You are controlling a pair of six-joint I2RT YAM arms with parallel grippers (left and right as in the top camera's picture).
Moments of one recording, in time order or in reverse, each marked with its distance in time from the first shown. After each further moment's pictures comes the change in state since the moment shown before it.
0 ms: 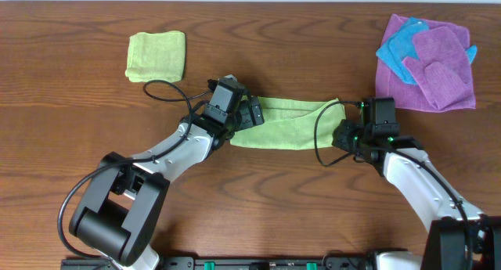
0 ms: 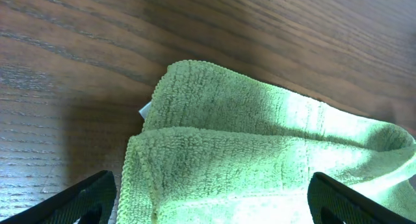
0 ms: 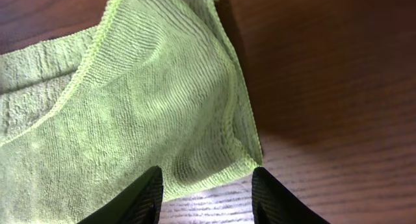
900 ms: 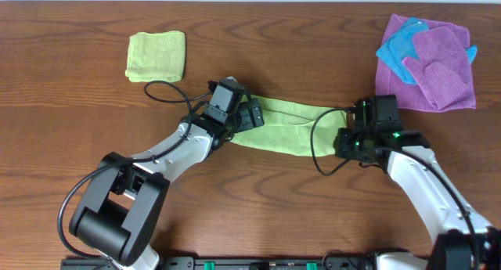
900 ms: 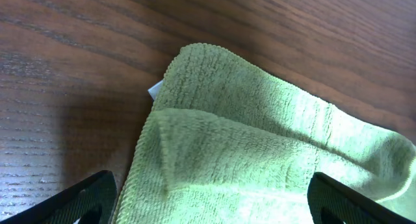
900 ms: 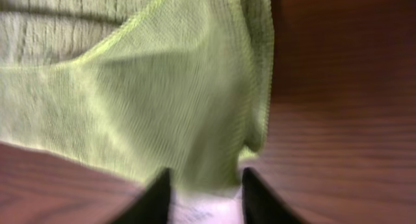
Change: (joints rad) left arm 0.000 0.000 0.000 -0.024 0.016 0.000; right arm 0.000 -0.048 0.074 -0.261 -0.061 -0.207
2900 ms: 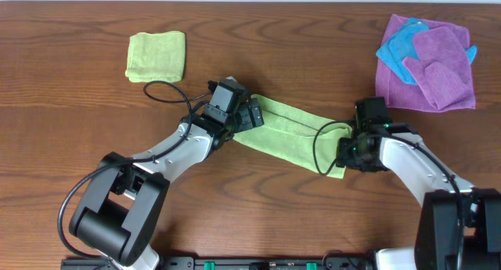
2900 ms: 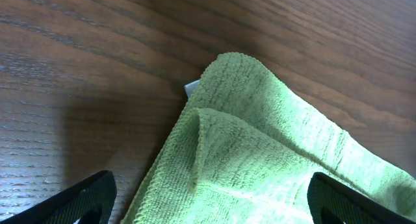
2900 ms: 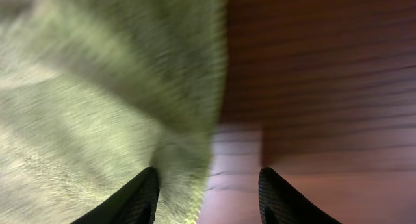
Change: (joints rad) left arm 0.000 0.000 0.000 0.002 -0.003 0.000; right arm -0.006 0.172 0.013 -0.061 0.164 -0.008
